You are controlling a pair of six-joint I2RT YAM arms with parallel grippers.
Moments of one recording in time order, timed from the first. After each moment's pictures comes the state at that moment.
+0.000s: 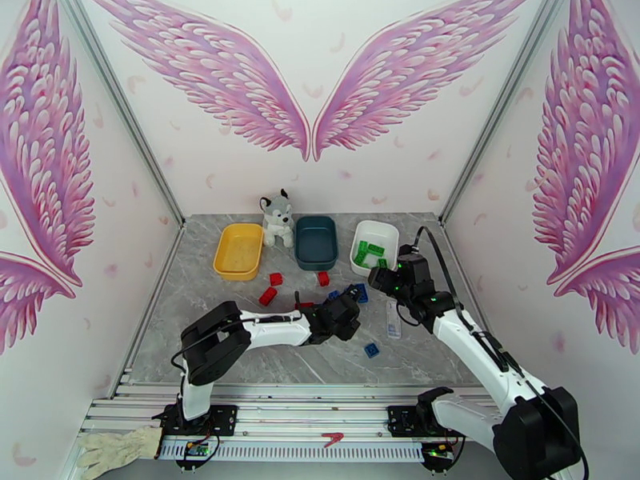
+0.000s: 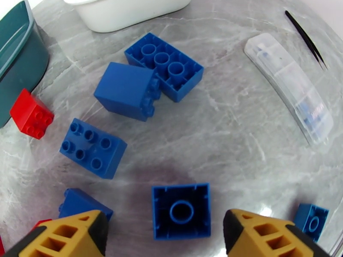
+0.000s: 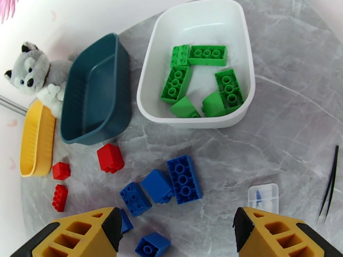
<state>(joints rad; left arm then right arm) -1.08 2.00 1.27 -0.15 -0.31 -0.27 0.23 1.12 0.82 -0.40 0.05 0.58</state>
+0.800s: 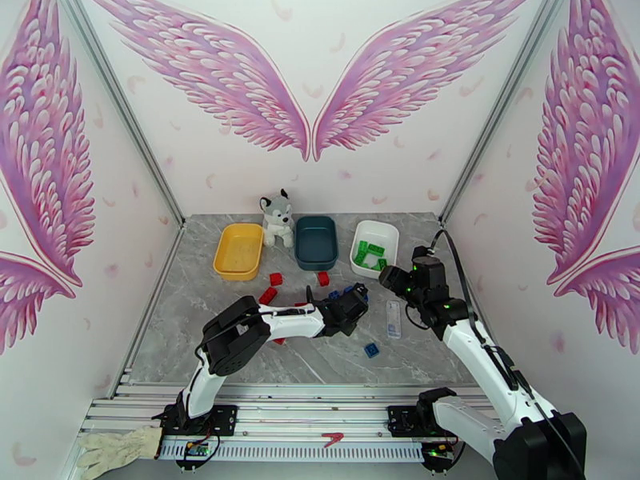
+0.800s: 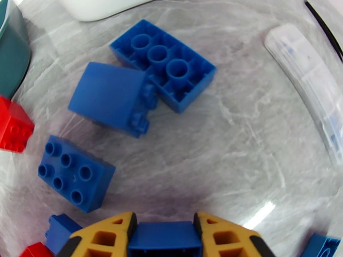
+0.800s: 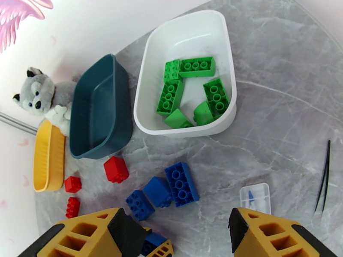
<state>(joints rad) -1.06 2.11 1.39 -0.24 -0.30 -0.29 0.17 1.05 0.79 -0.40 -0.02 0.61</state>
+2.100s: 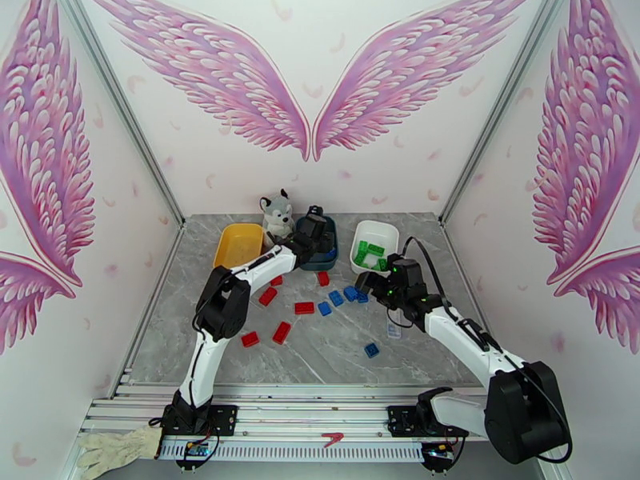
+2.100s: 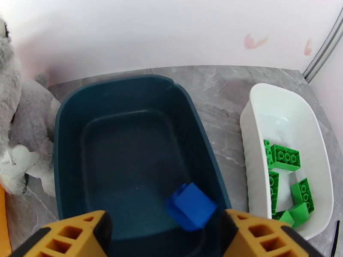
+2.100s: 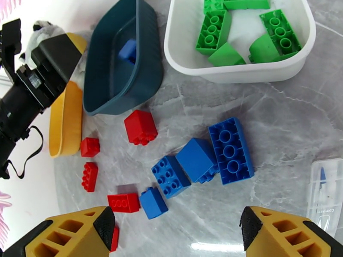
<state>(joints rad) -0.64 2.20 1.80 -0.20 -0.26 -0.34 0.25 1.24 0.74 -0.22 -0.23 0.69</state>
